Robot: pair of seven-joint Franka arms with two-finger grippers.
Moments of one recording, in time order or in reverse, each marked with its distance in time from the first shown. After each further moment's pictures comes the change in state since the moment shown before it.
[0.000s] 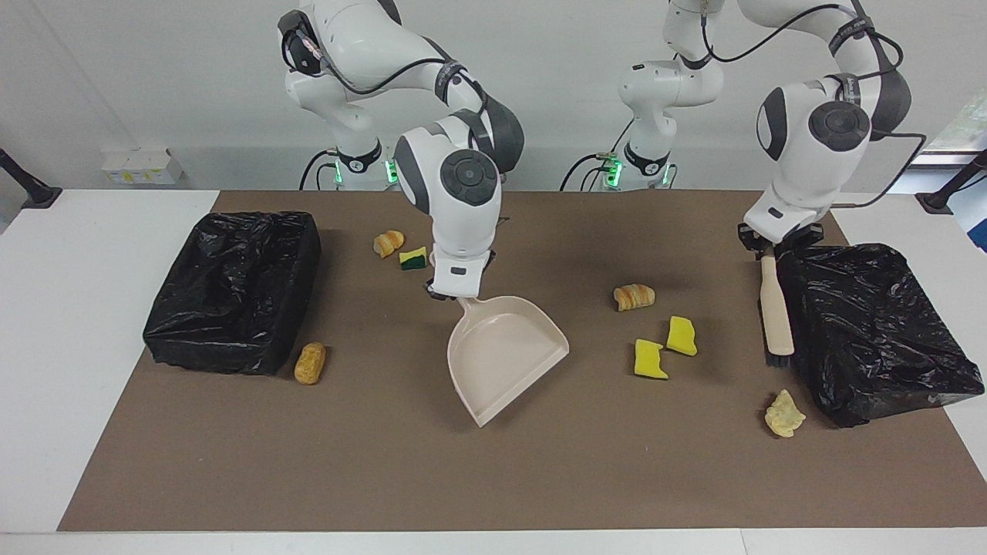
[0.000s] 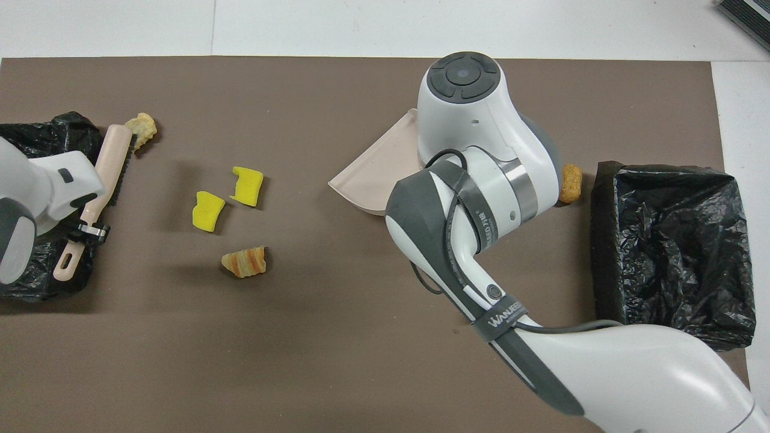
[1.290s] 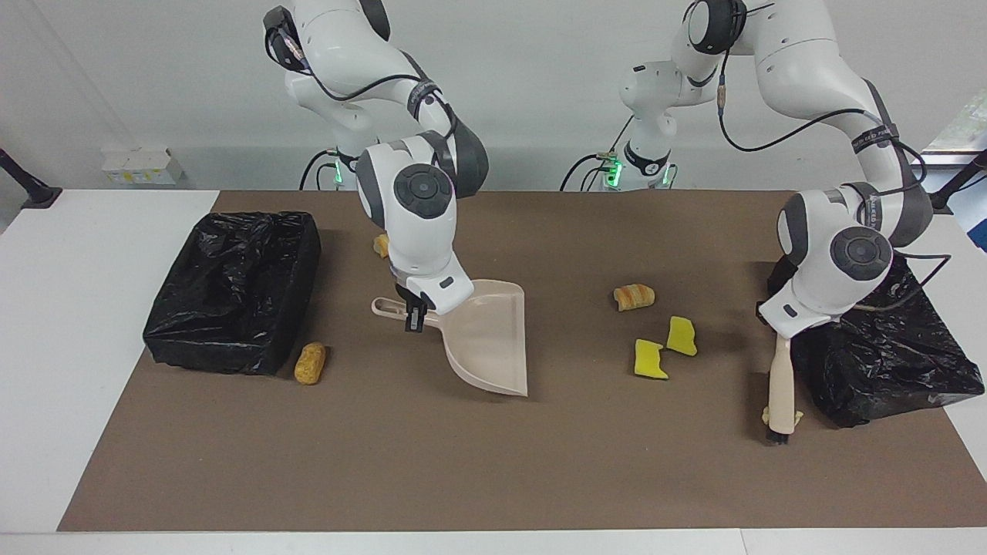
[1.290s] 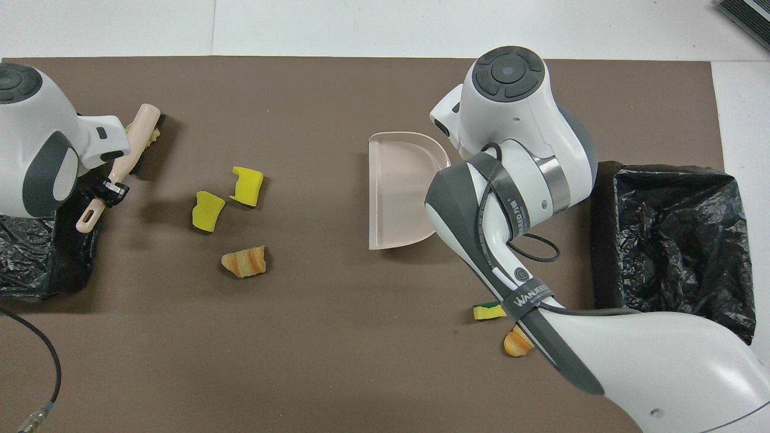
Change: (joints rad) left arm 0.044 0.278 -0.032 0.136 -0.039 0.031 0.188; right arm -0.056 -0.020 0.003 -0.123 -0.183 0.153 -0.876
